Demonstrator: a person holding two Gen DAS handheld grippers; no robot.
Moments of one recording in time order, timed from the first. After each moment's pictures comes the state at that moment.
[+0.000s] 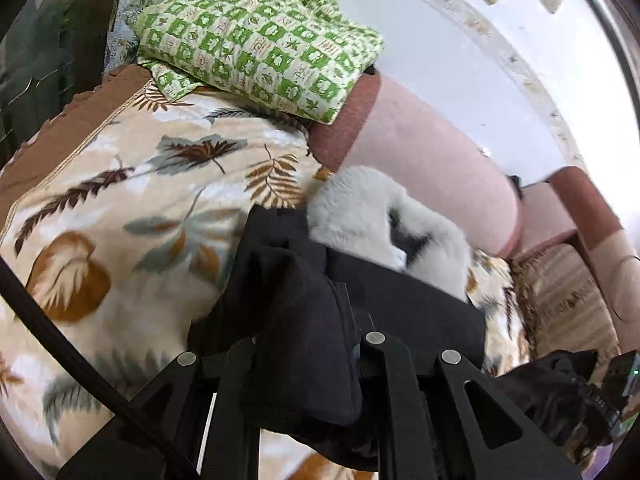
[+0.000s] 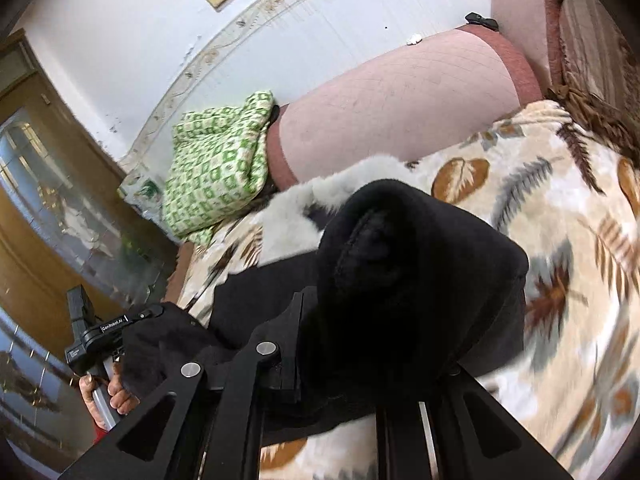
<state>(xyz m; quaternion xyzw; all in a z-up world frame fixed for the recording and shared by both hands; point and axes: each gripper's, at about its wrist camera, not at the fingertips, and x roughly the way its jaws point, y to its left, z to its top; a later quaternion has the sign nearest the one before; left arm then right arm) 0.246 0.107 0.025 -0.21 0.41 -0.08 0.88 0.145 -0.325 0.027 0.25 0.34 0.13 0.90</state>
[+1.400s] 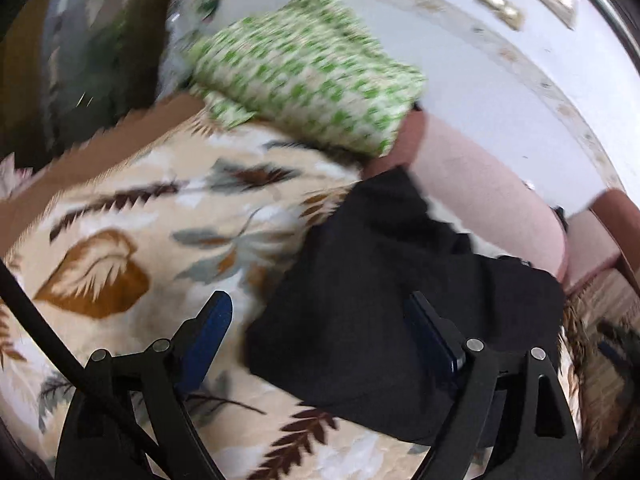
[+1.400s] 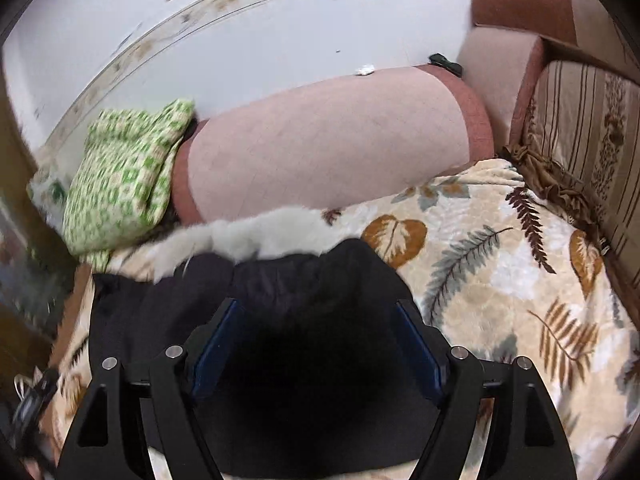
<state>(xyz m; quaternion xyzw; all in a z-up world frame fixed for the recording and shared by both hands) 0.211 0.122 -0.017 -0.20 0.33 0.03 0.92 0.228 -0.325 0.033 0.13 0.35 -0.02 0.93</state>
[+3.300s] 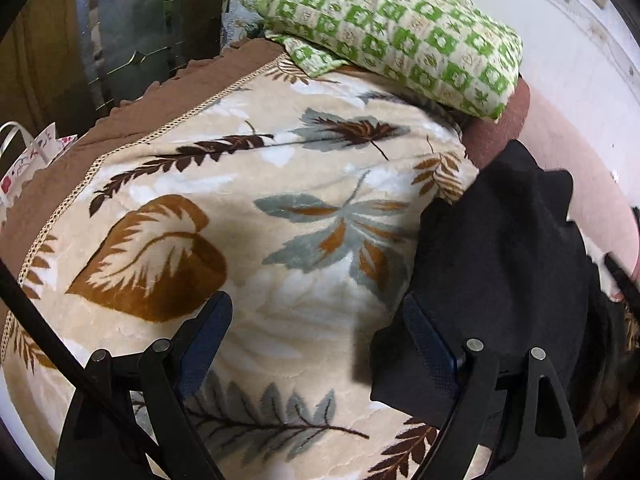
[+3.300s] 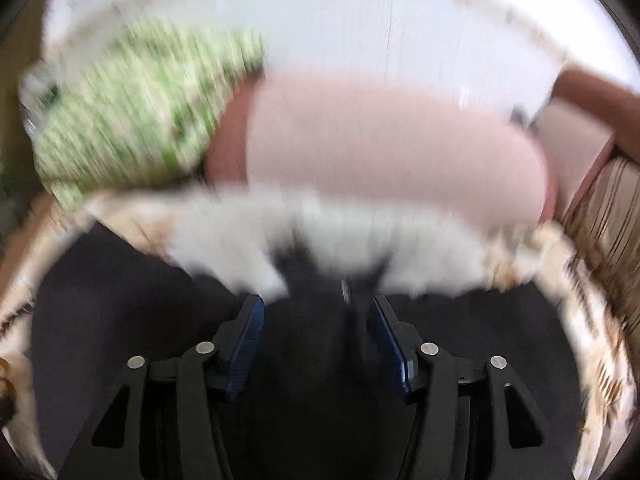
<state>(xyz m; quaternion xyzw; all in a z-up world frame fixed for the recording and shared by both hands) 0.248 0.172 -0.063 -0.19 0.42 0.14 0.88 0.340 -0.127 -0.023 -0.02 0.29 -0.05 0.96</state>
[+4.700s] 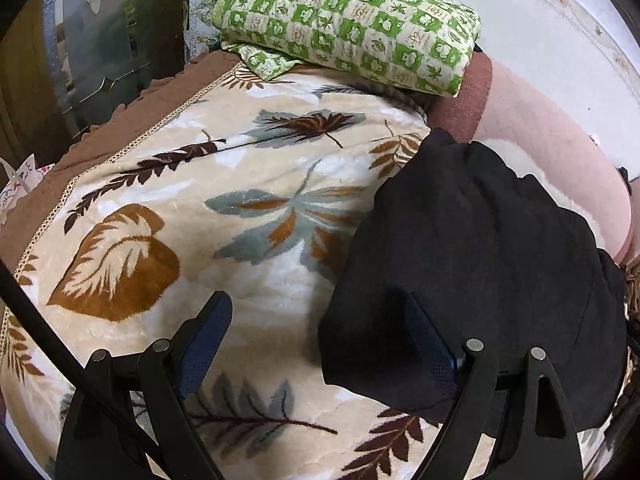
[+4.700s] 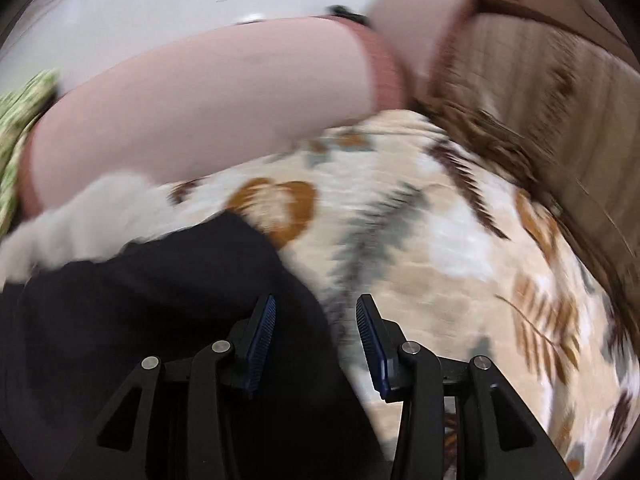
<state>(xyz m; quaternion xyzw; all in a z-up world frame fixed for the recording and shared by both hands) 0.254 0.127 -0.068 -0.14 0.42 0.10 0.89 0.314 -0.388 -0.075 0.13 0.39 -0.24 0.88</state>
